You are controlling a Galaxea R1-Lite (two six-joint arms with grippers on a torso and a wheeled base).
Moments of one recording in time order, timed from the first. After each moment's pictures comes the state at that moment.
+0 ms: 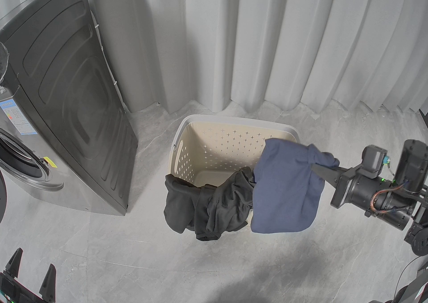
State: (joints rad) left arm 0.00 0.02 -0.02 0.00 0.01 -0.03; right arm 0.52 1.50 -0.38 -1.03 0.05 0.23
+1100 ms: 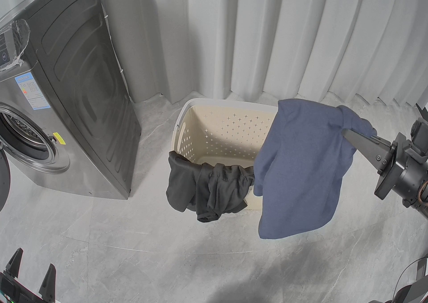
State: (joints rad) left arm 0.00 0.02 -0.02 0.00 0.01 -0.04; right arm 0.60 1.22 -0.43 -0.97 0.11 0.10
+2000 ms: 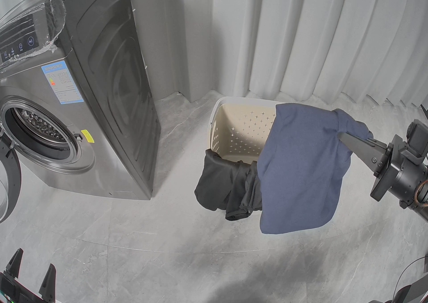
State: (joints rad) left arm 0.00 0.02 -0.02 0.00 0.01 -0.05; right arm 0.60 1.24 -0.43 -0.97 0.11 0.11
